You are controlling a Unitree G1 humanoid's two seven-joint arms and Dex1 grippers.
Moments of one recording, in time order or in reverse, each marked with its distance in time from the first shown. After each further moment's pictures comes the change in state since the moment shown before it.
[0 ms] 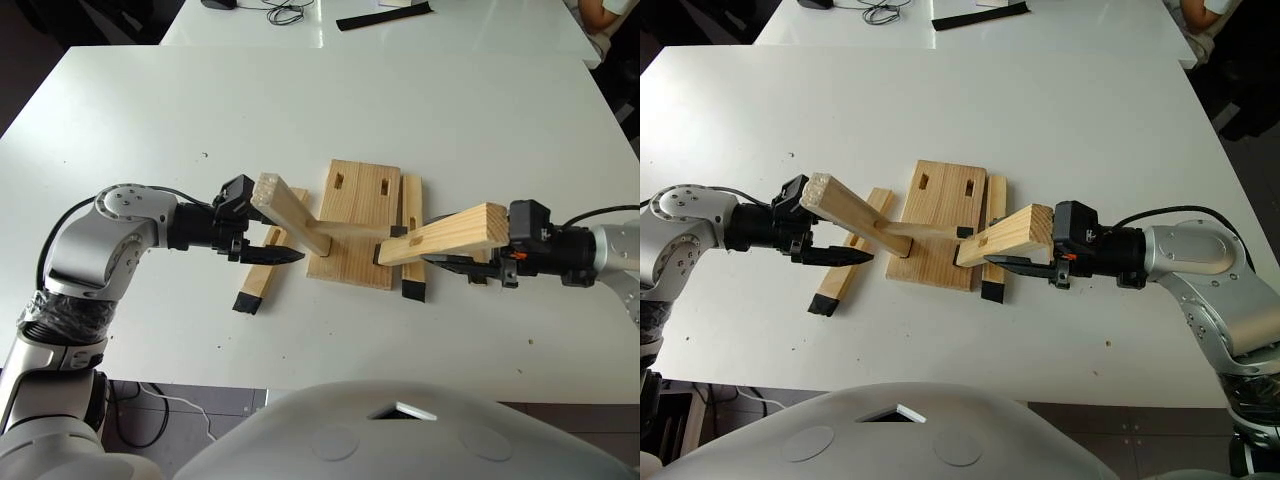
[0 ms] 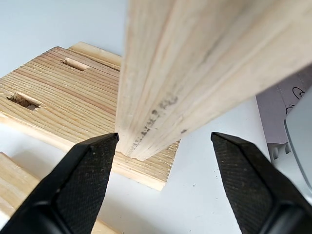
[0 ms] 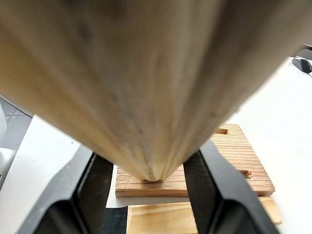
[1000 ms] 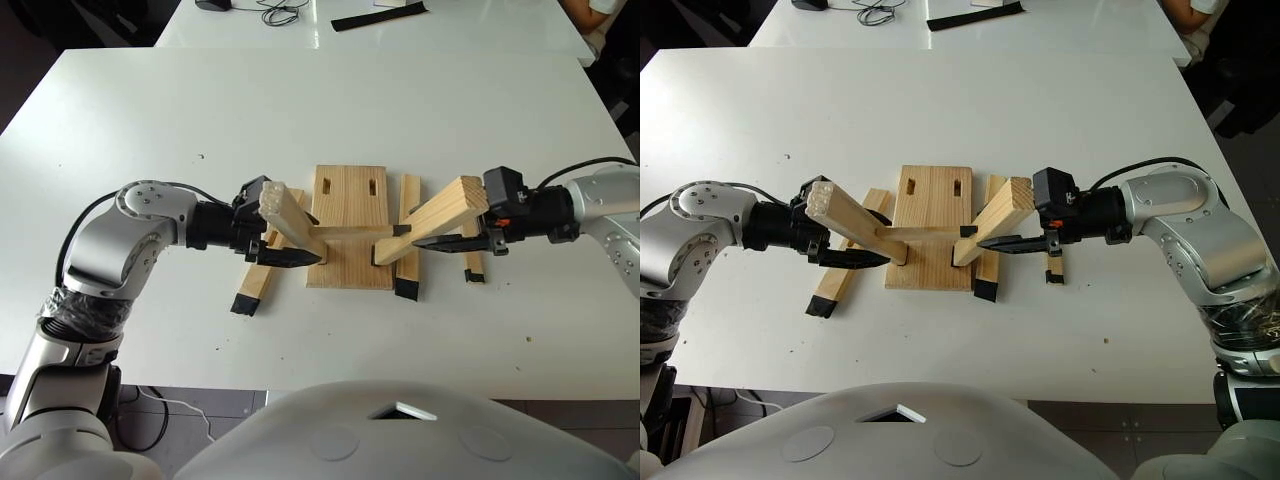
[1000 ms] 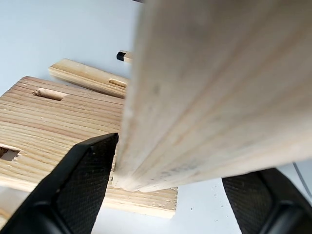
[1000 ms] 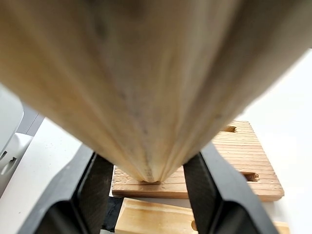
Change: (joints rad) left arm -0.040 -0.053 -0.043 -0.056 0.012 0.023 0.022; right arm -0.351 -0.010 0.230 0.210 -0.017 0.052 0.153
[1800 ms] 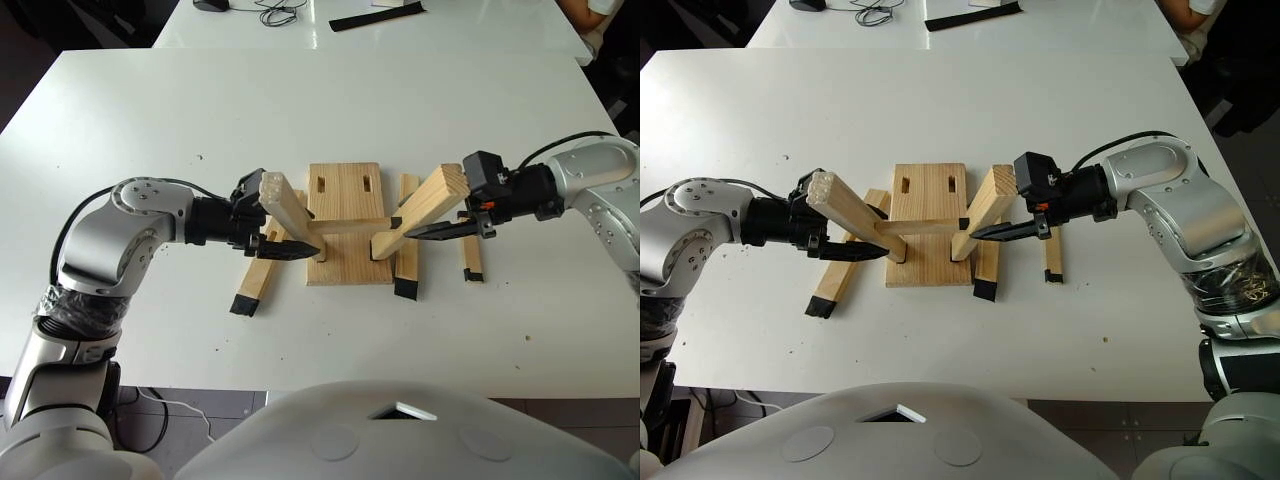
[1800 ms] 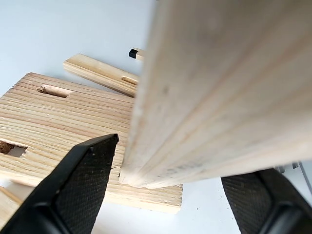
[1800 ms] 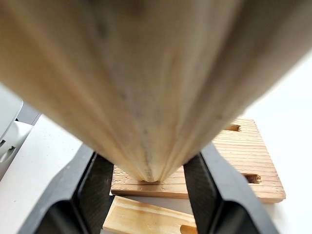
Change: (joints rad) left arm -0.011 -0.004 0.014 -0.018 0.003 0.075 0.049; right arm -0.189 0.035 0.118 0.104 -0.048 0.017 0.075
